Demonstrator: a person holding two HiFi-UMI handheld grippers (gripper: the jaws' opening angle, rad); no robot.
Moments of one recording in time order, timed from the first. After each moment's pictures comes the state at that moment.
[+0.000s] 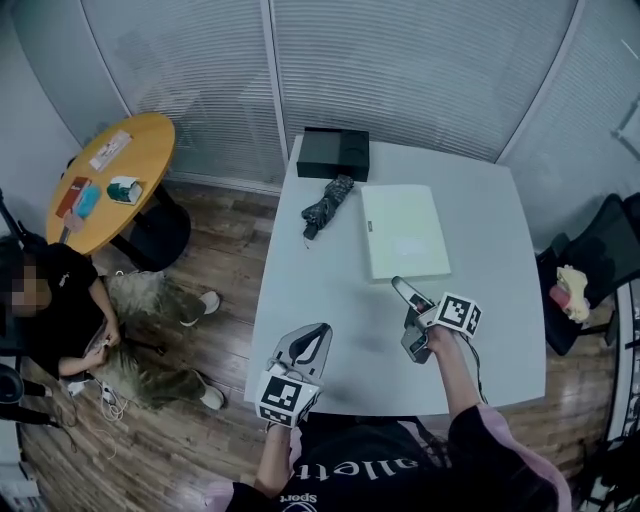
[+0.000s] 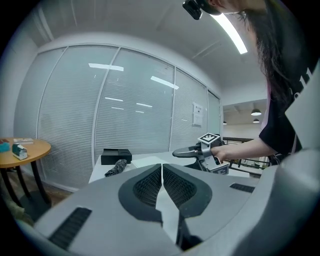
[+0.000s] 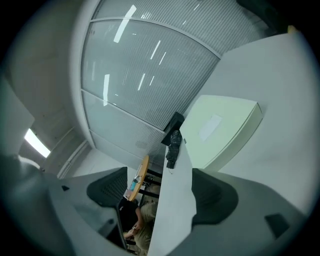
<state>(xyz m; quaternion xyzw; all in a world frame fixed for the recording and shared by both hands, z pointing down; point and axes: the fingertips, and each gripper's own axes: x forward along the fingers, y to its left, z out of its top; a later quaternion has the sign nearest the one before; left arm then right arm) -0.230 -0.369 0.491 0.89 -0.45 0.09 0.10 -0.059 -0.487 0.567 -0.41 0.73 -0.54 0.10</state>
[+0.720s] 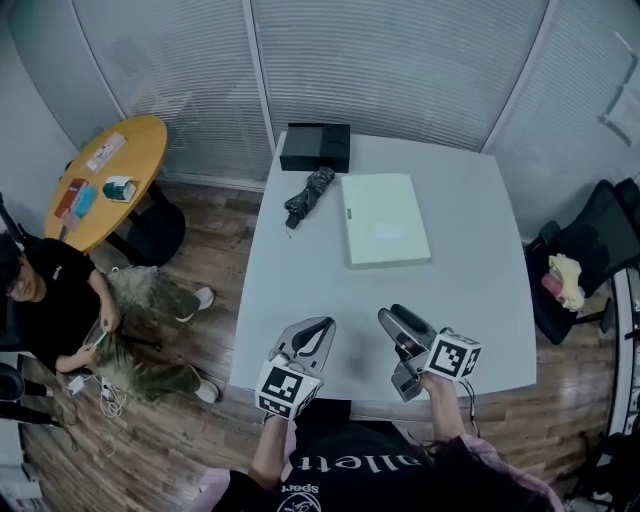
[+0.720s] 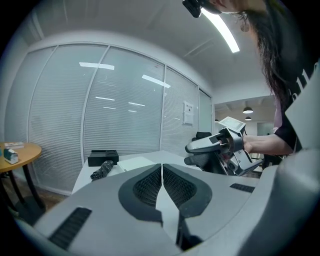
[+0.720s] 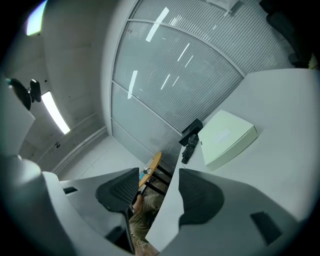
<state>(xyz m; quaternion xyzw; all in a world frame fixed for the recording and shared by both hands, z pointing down) -0.166 -0.338 0.479 0.90 -0.41 0.10 0.09 -0.053 -0.368 0.493 -0.37 0.81 -0.45 0.08</state>
